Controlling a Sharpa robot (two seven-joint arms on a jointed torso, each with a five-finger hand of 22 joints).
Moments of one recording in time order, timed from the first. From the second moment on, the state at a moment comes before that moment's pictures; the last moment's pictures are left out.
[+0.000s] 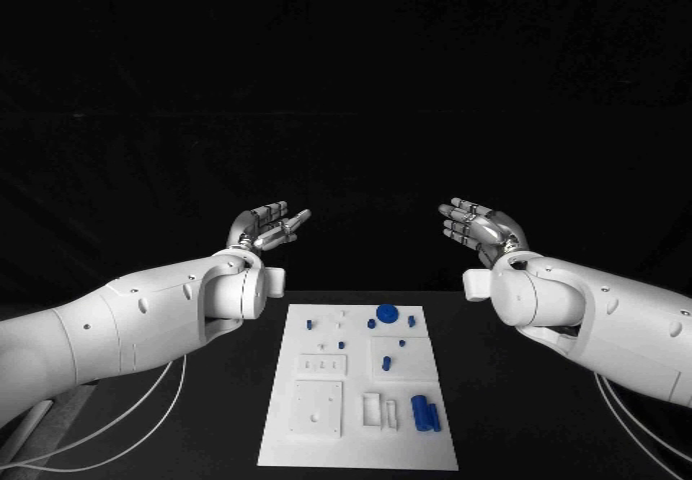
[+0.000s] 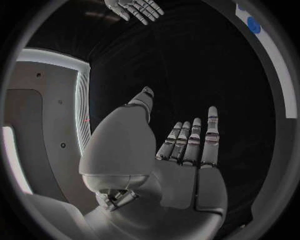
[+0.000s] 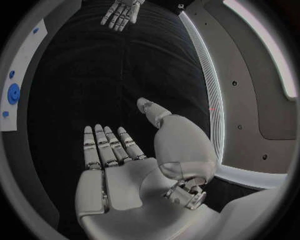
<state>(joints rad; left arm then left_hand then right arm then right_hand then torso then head) 1.25 -0.65 -0.12 1.22 0.00 -0.66 0.39 1.37 -0.22 0.18 0.27 0.04 0.54 0.13 0.04 0.04 0.55 0.12 0.04 0.04 0.62 0.13 0.04 0.04 0.19 0.80 0.28 0.06 0.06 1.12 -0.77 0.10 1.36 -0.07 -0.54 0.30 1.09 -0.05 0.46 -0.14 0.22 0.45 0.15 0.03 0.04 0.47 0.23 0.03 0.03 0.52 0.23 0.03 0.04 0.11 0.41 0.24 0.03 0.04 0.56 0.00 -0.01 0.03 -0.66</state>
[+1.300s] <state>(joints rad) 1.30 -0.79 -0.15 1.41 -0.12 -0.39 0.30 1.35 -0.06 0.15 0.04 0.05 1.02 0.14 0.07 0.07 1.19 0.10 0.06 0.06 1.33 0.04 0.22 0.18 0.08 1.13 0.02 0.32 0.19 1.10 -0.64 0.14 1.18 -1.42 -0.30 0.05 1.23 -0.10 0.46 -0.22 0.19 1.10 0.12 0.06 0.06 1.19 0.08 0.05 0.06 1.46 0.00 0.57 0.39 0.14 1.40 -0.01 0.35 0.20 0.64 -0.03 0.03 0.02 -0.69</state>
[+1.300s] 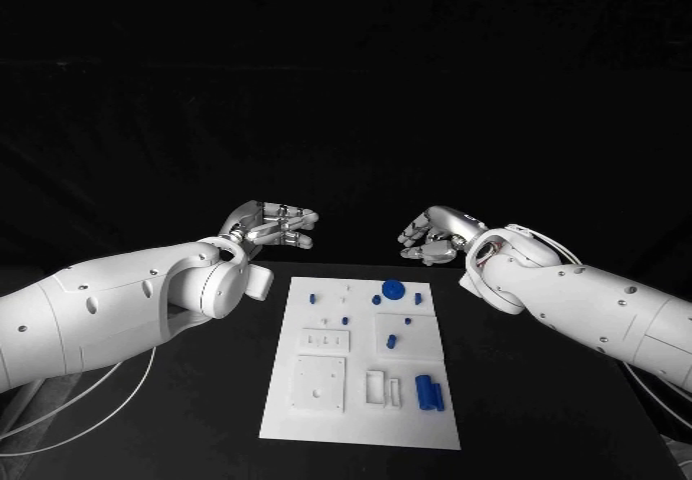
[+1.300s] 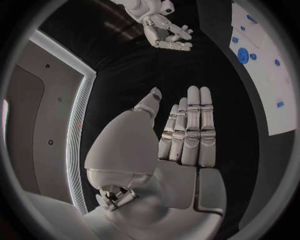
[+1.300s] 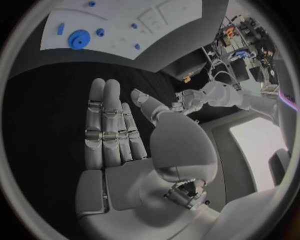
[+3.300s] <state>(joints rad) 1.35 -0.84 -0.14 1.53 -0.14 -0.33 0.28 1.35 -0.06 0.13 0.01 0.05 1.00 0.15 0.07 0.06 1.15 0.11 0.06 0.06 1.32 0.04 0.29 0.21 0.08 1.10 0.02 0.41 0.25 1.02 -0.45 0.13 0.97 -1.83 -0.35 -0.12 1.25 -0.18 0.57 -0.22 0.09 1.10 0.12 0.06 0.06 1.15 0.09 0.05 0.06 1.45 -0.01 0.92 0.51 0.12 1.46 -0.04 0.47 0.43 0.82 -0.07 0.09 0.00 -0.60</state>
